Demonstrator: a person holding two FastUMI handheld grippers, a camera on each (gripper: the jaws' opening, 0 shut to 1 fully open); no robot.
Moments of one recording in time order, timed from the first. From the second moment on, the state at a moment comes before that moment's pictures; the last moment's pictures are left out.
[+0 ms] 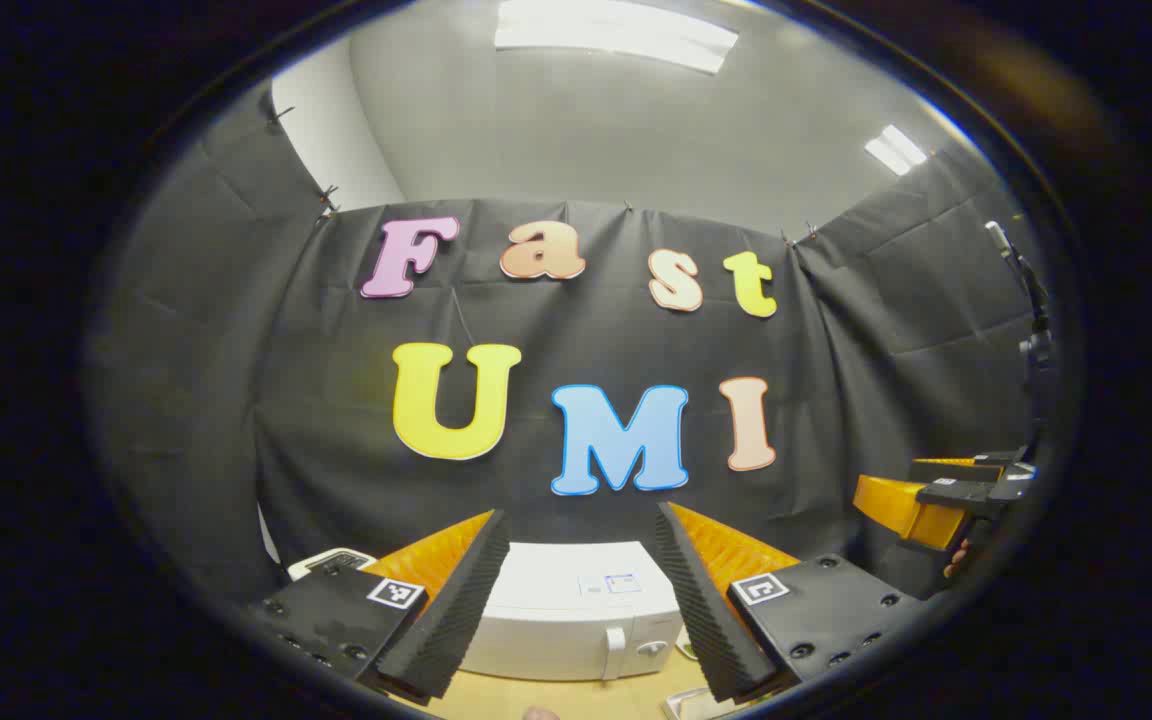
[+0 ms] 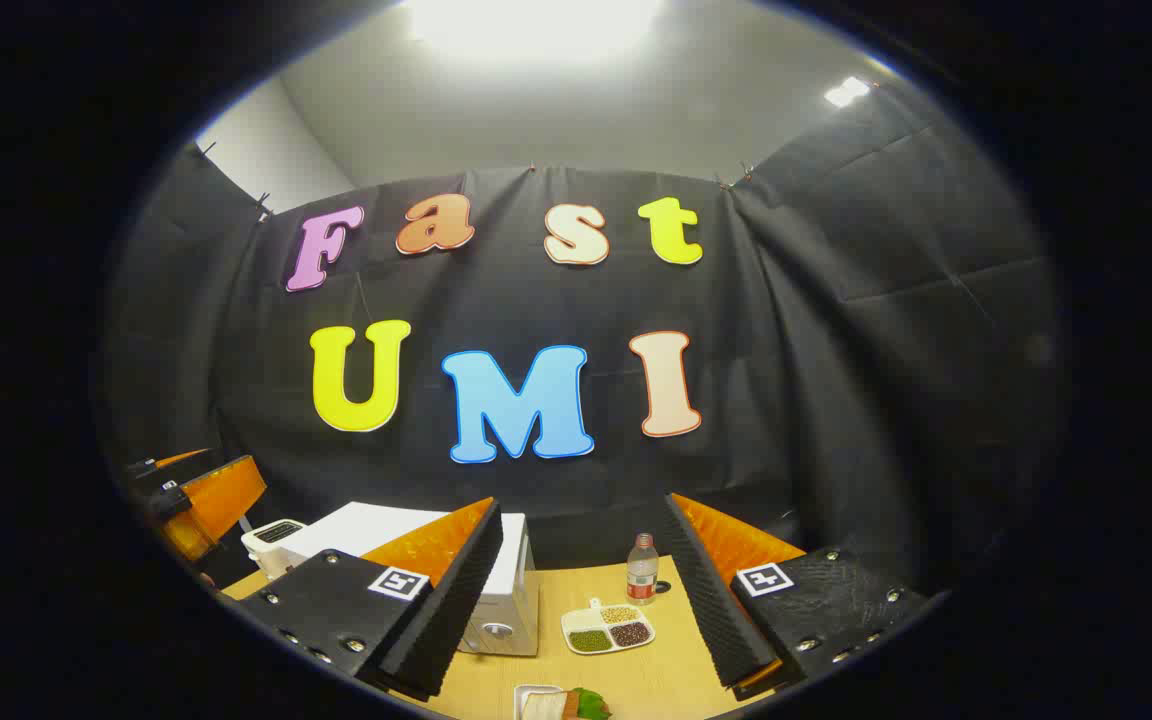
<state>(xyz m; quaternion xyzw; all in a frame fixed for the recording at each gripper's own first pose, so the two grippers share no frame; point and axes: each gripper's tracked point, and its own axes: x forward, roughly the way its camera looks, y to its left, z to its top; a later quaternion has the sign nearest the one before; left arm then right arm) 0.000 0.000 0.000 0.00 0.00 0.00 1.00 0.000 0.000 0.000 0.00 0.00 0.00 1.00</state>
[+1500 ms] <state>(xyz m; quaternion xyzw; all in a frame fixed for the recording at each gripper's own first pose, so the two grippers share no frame) 0.070 -0.040 -0.216 0.01 0.14 -0.02 0.99 0.031 -0.028 -0.063 -0.01 0.06 0.01 1.00</state>
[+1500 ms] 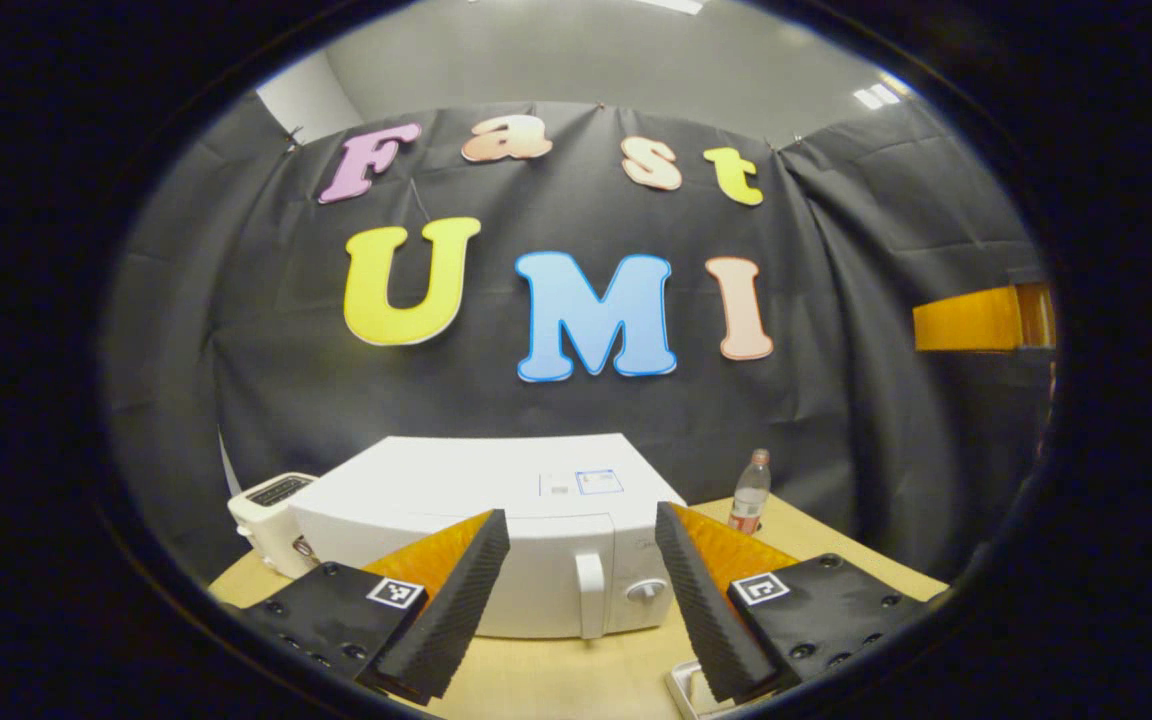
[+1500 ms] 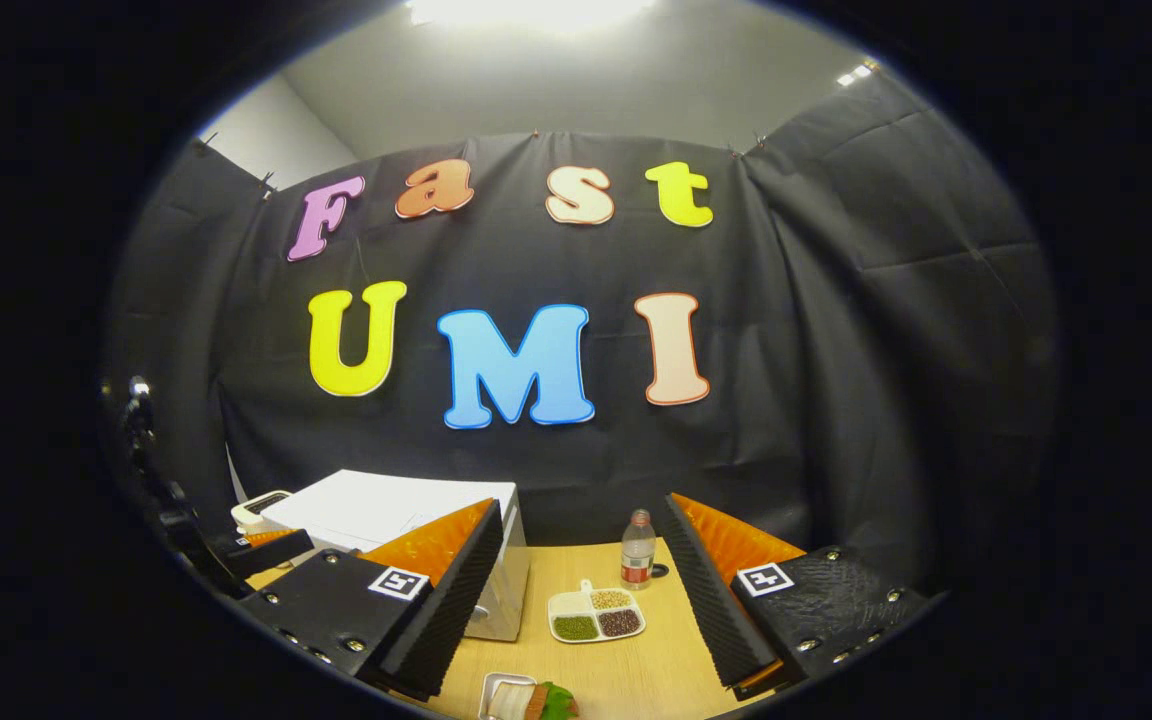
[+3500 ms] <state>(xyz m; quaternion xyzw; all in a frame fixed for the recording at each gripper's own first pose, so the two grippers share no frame) -0.049 0.004 -0.353 0.03 0.34 -0.10 0.93 0.018 -0.001 -0.094 -0.02 0.11 0.03 0.99</state>
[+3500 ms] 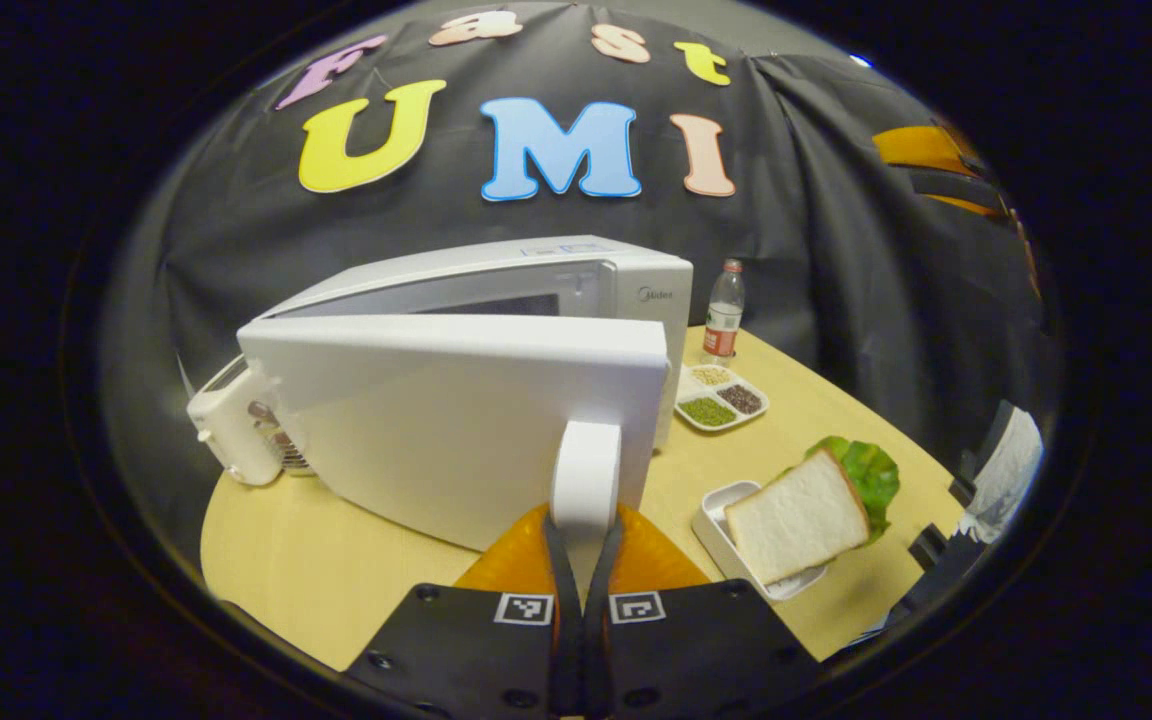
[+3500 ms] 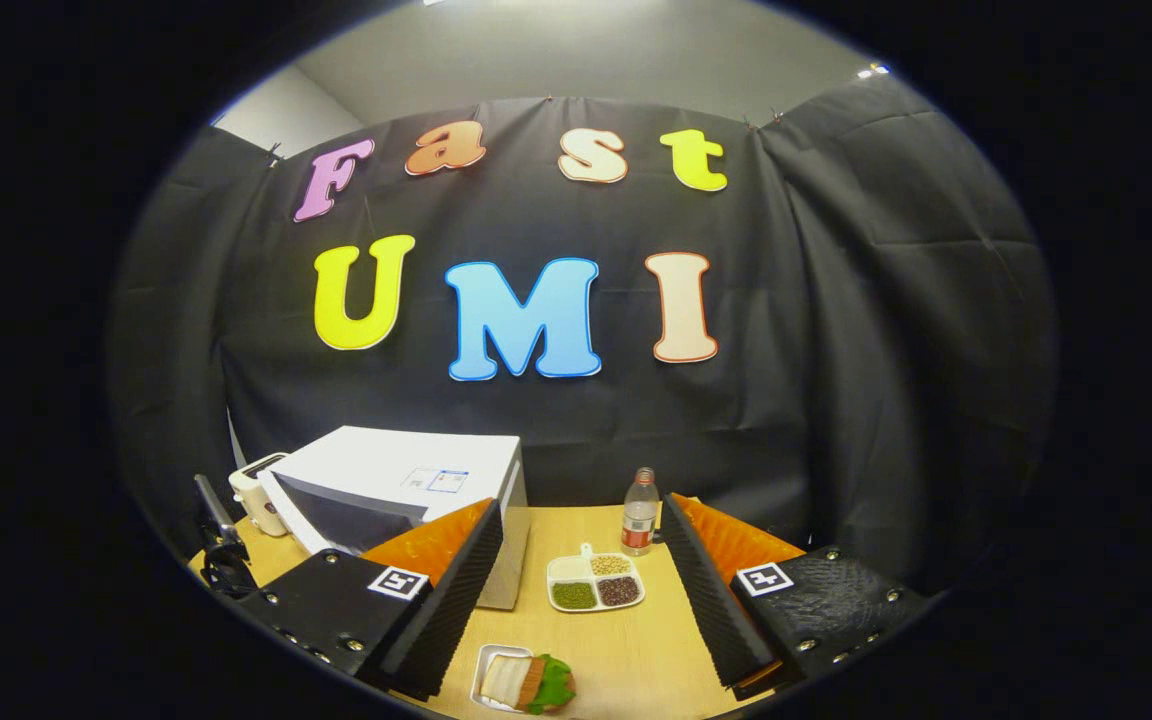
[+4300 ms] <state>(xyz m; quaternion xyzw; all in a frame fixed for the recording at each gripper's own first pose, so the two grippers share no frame) -0.193 0.200 -0.328 0.05 0.38 -0.09 0.92 0.000 0.113 -0.128 0.00 0.14 0.08 0.99</state>
